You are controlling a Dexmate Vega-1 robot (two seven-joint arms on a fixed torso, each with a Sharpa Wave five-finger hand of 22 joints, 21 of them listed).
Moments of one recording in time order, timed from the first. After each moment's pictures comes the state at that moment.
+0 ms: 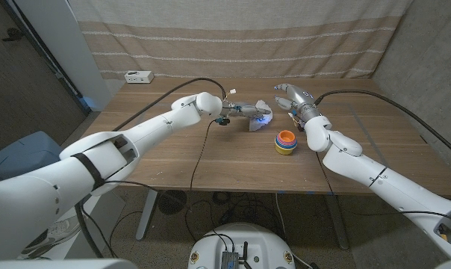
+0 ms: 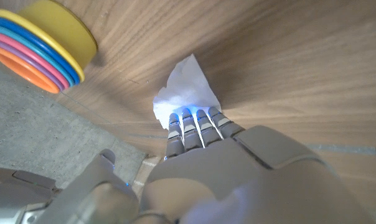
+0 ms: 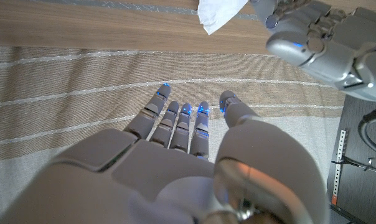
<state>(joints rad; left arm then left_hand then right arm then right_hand) 0.21 0.38 0.98 -1.12 0.14 -0.07 -0.41 0.05 0.00 0.34 0.12 0.24 0.22 -0.01 0.20 0.17 0.21 0.01 0.21 0.18 0.12 0.02 0.18 0.17 0.05 0.02 0.21 0.18 -0.77 -0.74 -0.64 -1.83 -0.39 -0.38 -0.29 0.68 0.20 0.50 -0.12 0.18 0.39 -0.03 0.20 0.18 0.29 0.01 0.21 0.19 0.22 -0.04 0.26 0.22 0.38 -0.01 0.21 0.17</state>
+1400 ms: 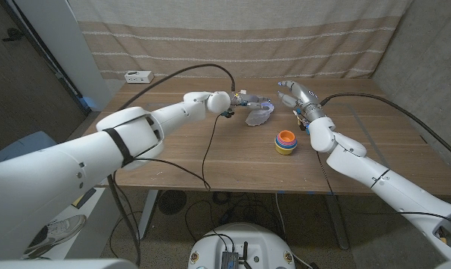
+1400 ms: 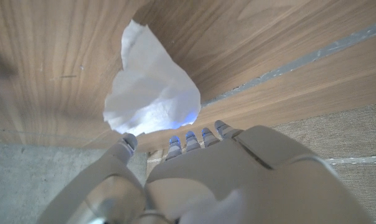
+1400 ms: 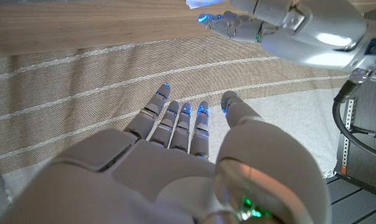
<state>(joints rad) 0.00 0.12 1.18 -0.55 0.43 -0.33 -0.13 0.10 0.11 0.54 0.17 0.22 -0.15 -0.12 0.17 0.17 -0.15 -0.09 0.18 0.18 -0.17 -0.03 0.17 0.17 -0.16 -0.03 0.18 0.18 -0.80 -0.71 -0.57 -1.76 -0.30 -0.24 -0.37 0.67 0.19 0.49 -0.11 0.18 0.40 -0.03 0.19 0.18 0.29 0.01 0.21 0.19 0.22 -0.04 0.26 0.23 0.38 -0.01 0.21 0.17</state>
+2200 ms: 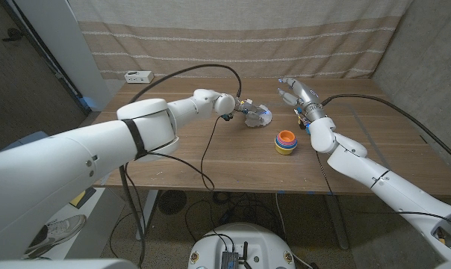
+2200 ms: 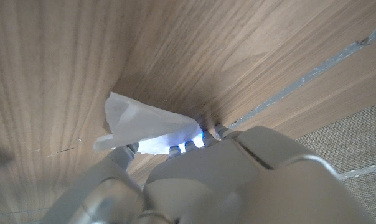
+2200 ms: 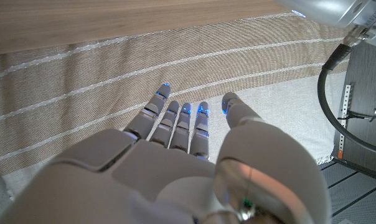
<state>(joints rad) -0.08 0.03 1.36 -0.41 0.46 -0.31 -0.20 0.03 0.08 0.57 0.20 0.22 -0.17 -0.13 0.18 0.17 -0.18 -0.12 0.20 0.18 -0.17 -0.03 0.19 0.19 -0.16 -0.03 0.19 0.19 -0.81 -0.70 -0.56 -1.74 -0.29 -0.17 -0.40 0.66 0.19 0.48 -0.10 0.18 0.39 -0.03 0.19 0.18 0.29 0.01 0.21 0.19 0.22 -0.04 0.26 0.23 0.38 -0.01 0.21 0.17</state>
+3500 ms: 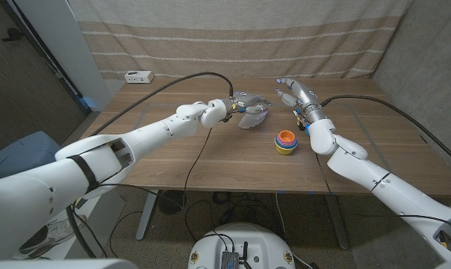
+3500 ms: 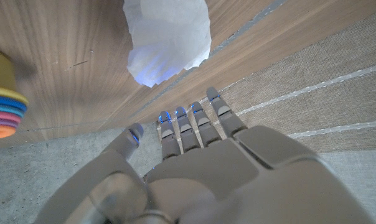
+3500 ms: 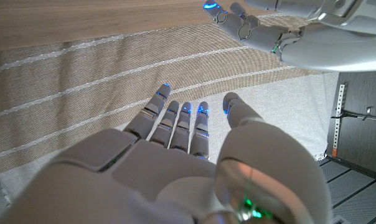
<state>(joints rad) 0.21 0.43 1.09 -1.18 0.66 -0.13 0.08 0.20 0.14 0.70 0.03 0.18 0.37 -0.04 0.20 0.17 0.32 -0.02 0.25 0.18 0.31 -0.04 0.20 0.17 0.31 0.12 0.35 0.18 -0.82 -0.70 -0.55 -1.77 -0.30 -0.17 -0.40 0.66 0.18 0.47 -0.09 0.18 0.39 -0.03 0.19 0.18 0.29 0.01 0.21 0.19 0.22 -0.04 0.26 0.23 0.38 -0.01 0.21 0.17</state>
